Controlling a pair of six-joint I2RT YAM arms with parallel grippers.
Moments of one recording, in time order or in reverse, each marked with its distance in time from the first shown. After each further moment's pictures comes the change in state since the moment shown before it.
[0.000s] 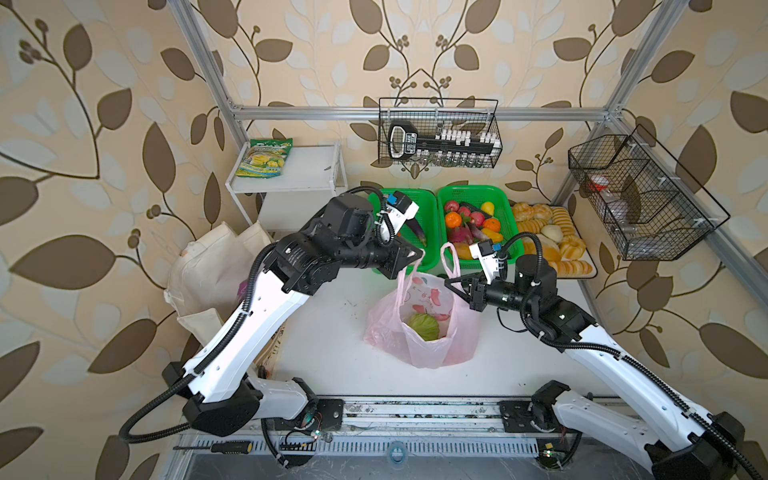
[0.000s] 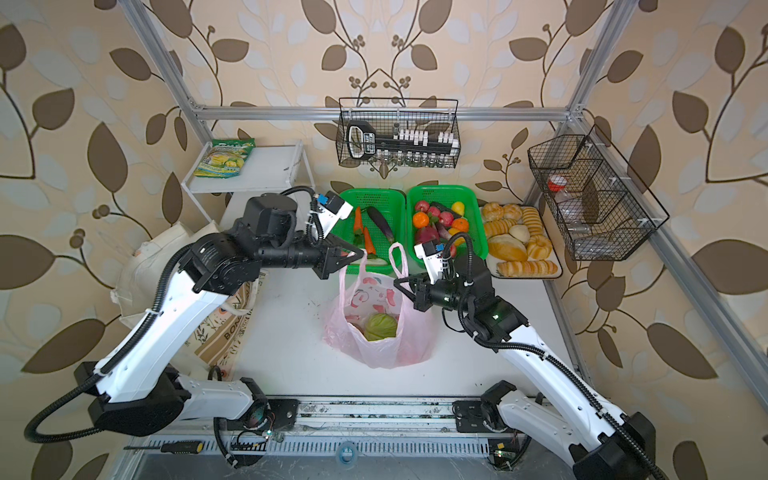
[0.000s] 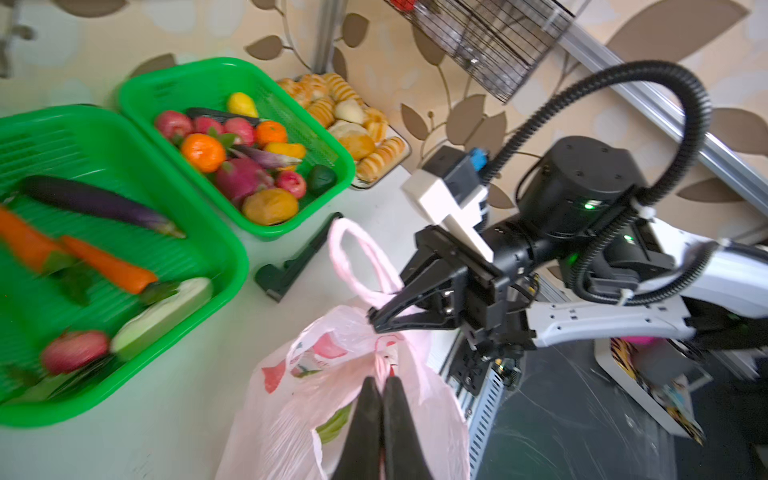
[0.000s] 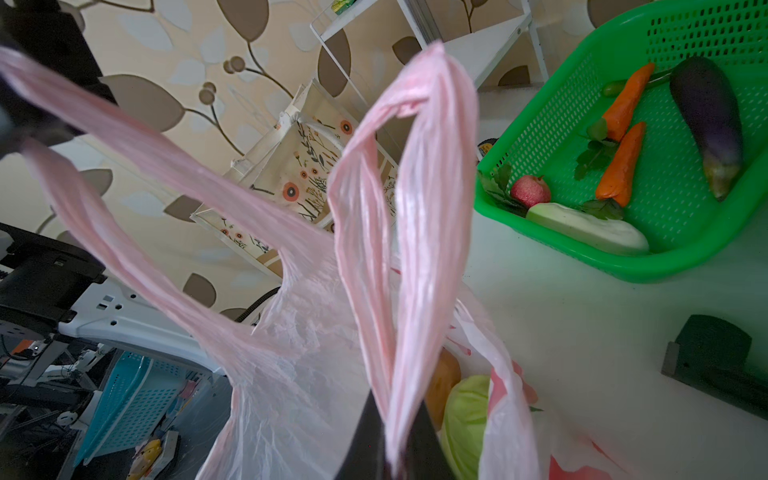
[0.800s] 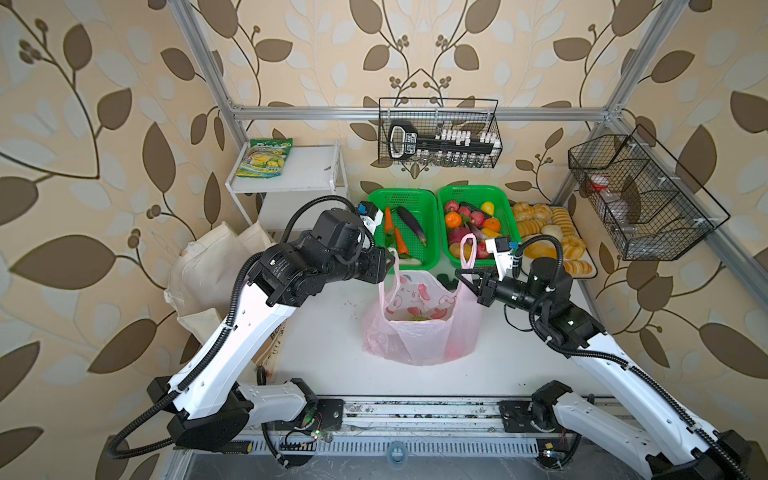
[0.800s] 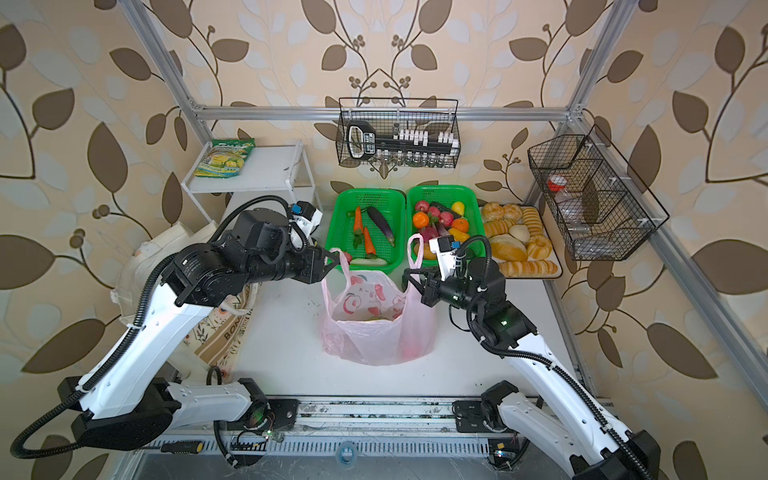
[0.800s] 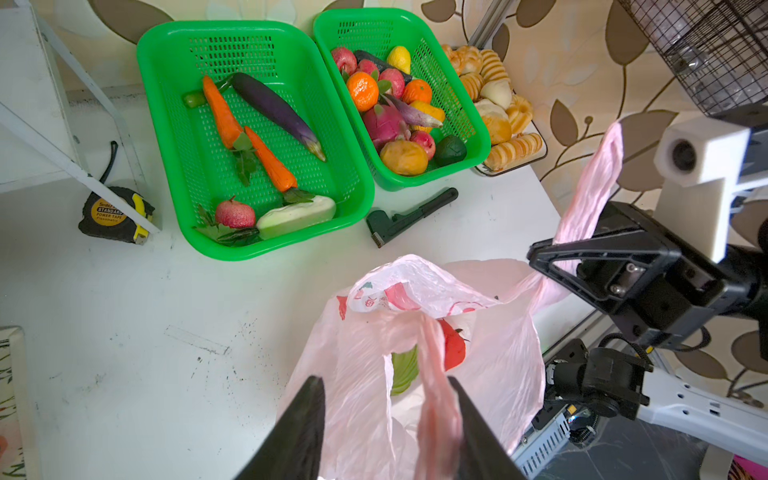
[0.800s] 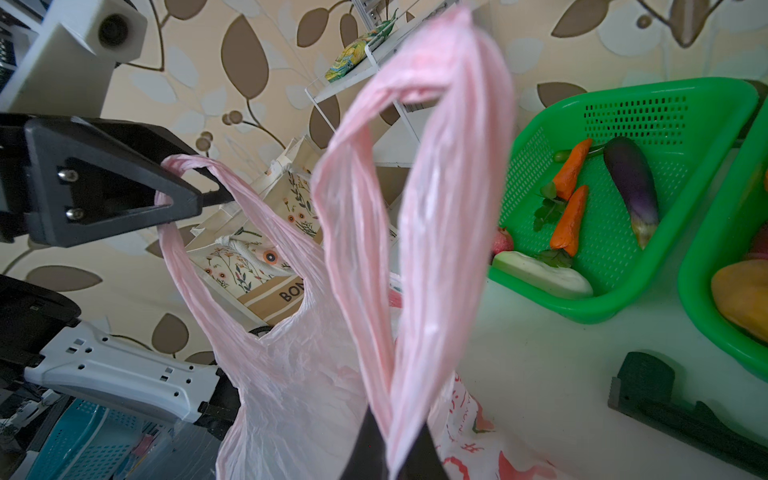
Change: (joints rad) left arm 0.027 -0.136 -0.102 -0.147 -0.404 -0.236; right arm -0.067 -0.075 -0.045 0.089 0.040 -0.008
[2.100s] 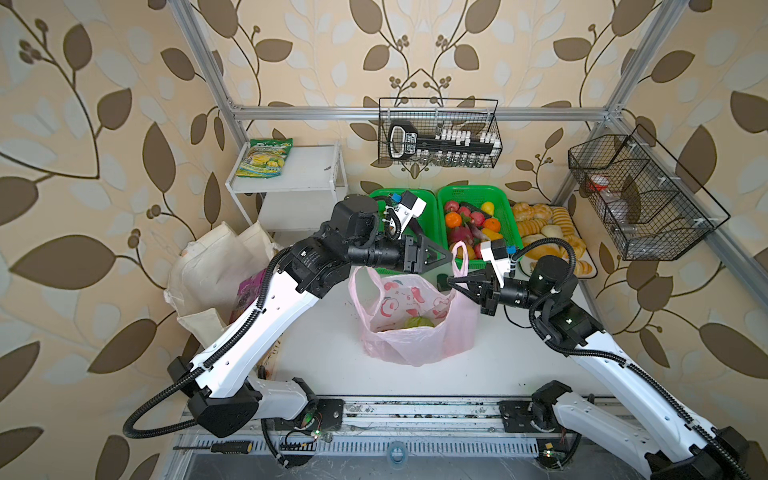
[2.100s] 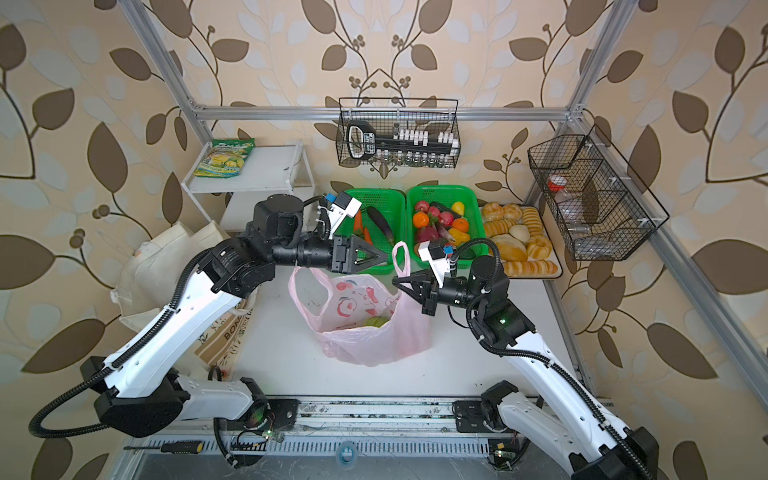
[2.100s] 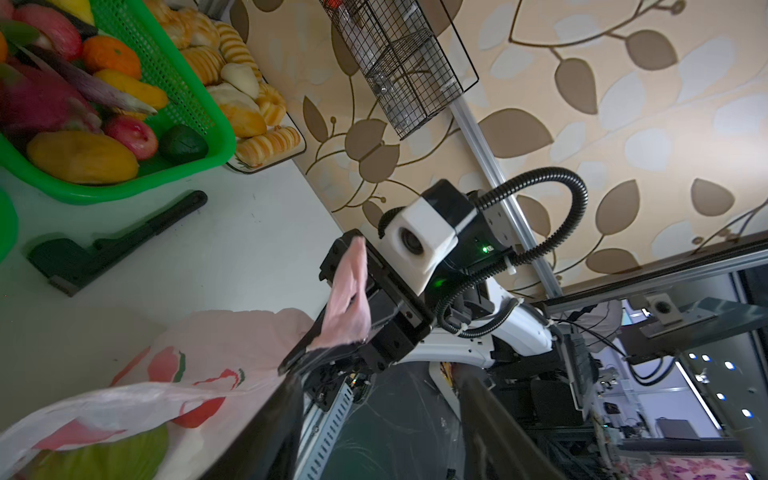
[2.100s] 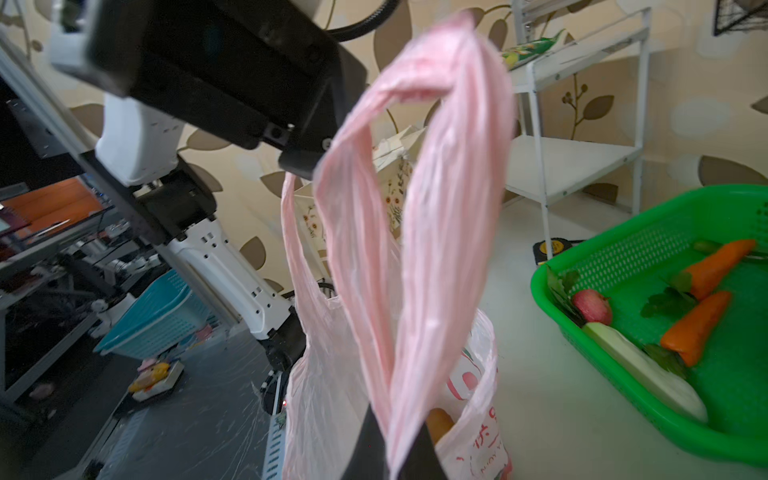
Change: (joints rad) left arm -0.013 0.056 -0.068 0.441 0.583 -0.266; right arm 0.000 0.014 0.002 0.134 -0.262 -0.127
